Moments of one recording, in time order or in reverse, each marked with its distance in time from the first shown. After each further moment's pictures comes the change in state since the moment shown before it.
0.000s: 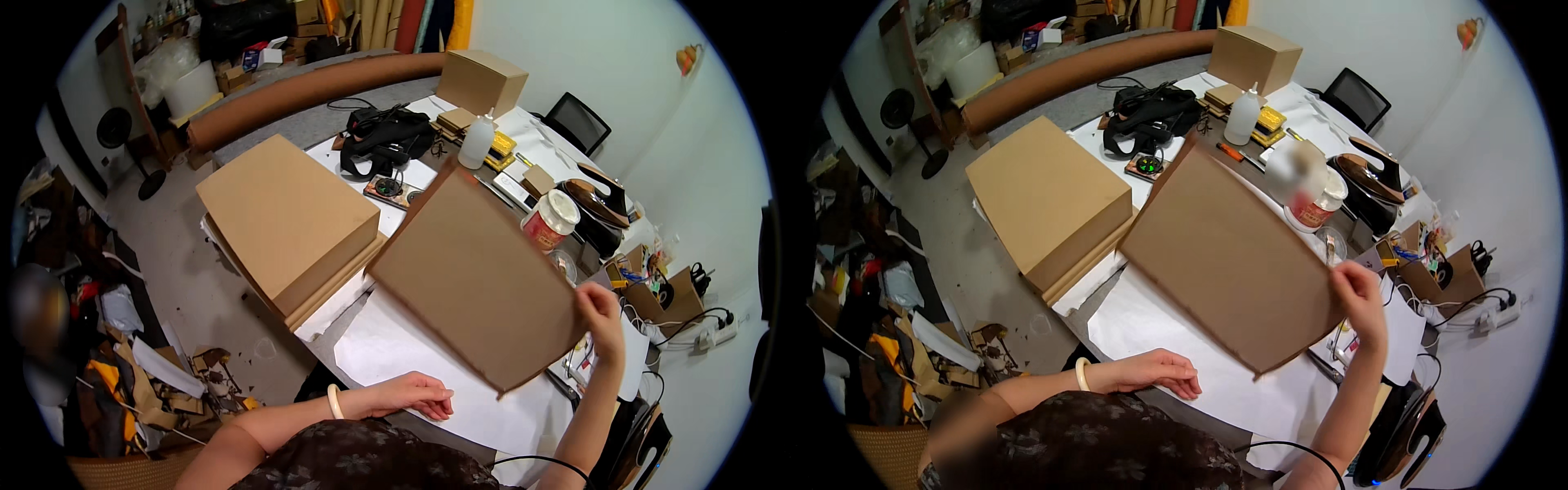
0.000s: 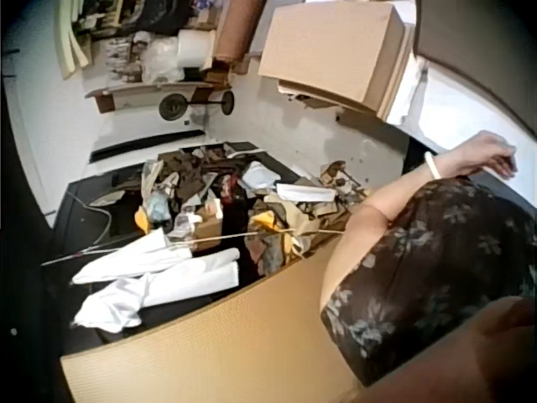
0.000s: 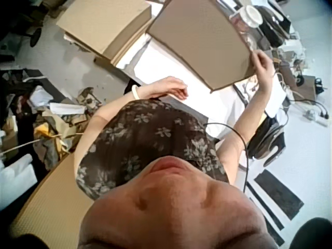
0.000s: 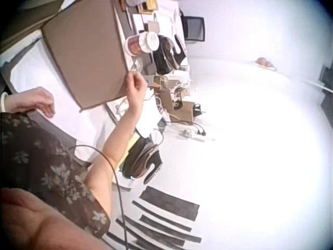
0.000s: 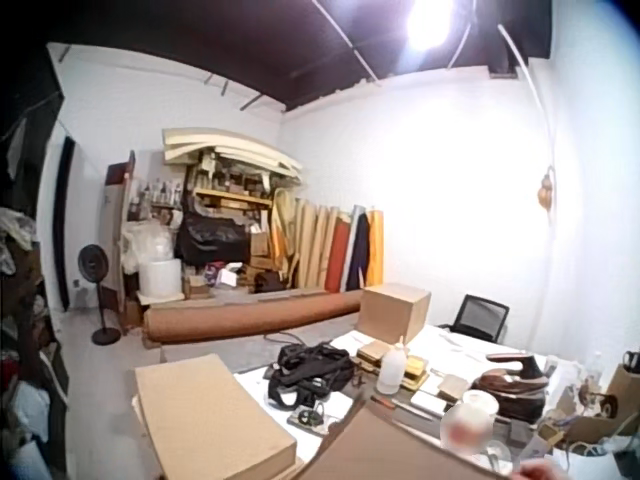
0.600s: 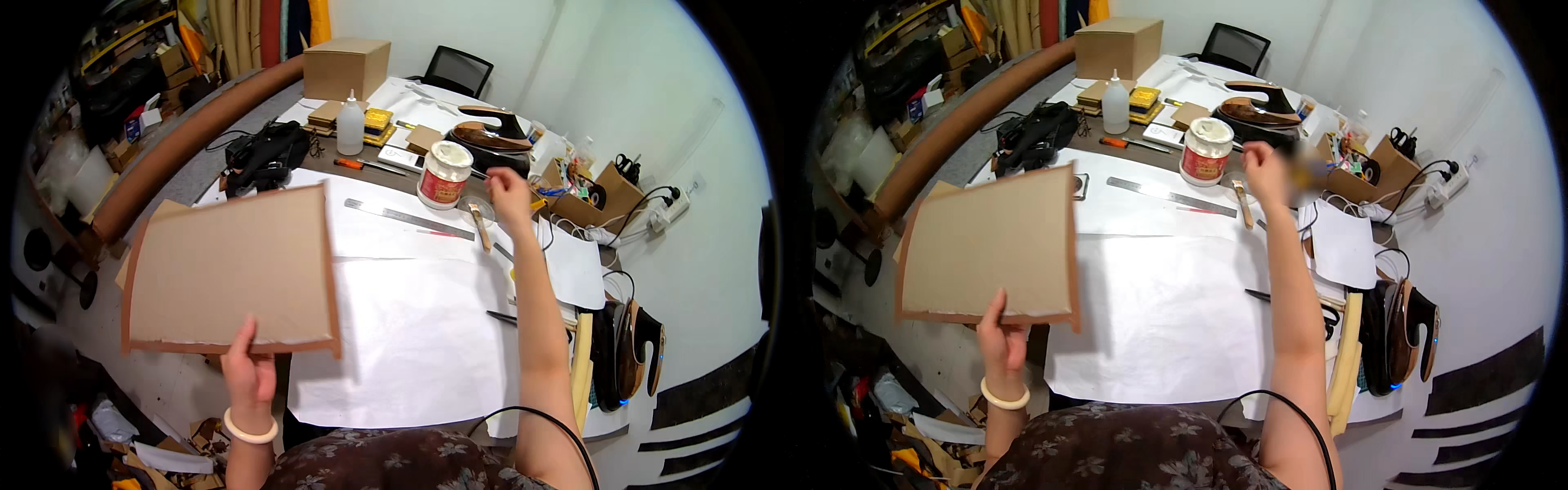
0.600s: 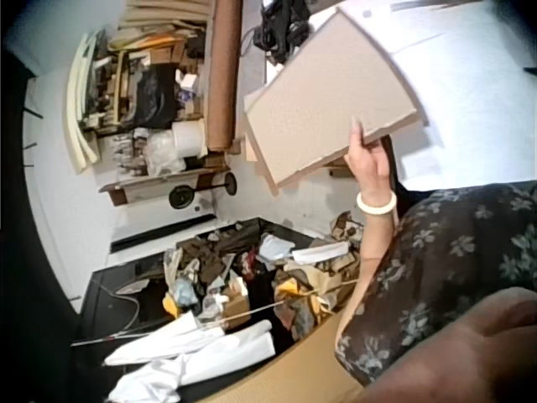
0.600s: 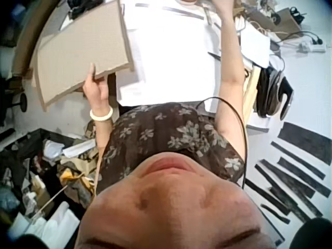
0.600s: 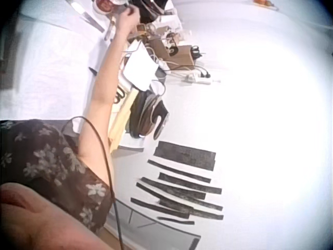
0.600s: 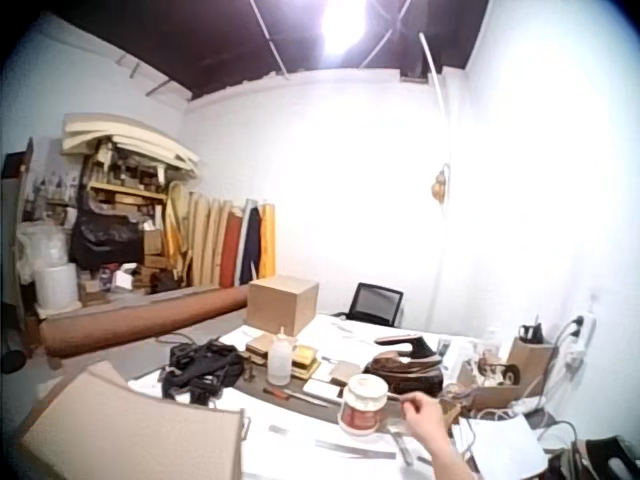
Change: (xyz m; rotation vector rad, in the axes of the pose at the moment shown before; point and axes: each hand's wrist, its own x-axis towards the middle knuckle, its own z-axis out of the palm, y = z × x) left_hand -0.079 0.088 -0.027 -0.343 0.805 0.853; right_hand 0.099 0.082 -0.030 -0.182 0.629 0.029
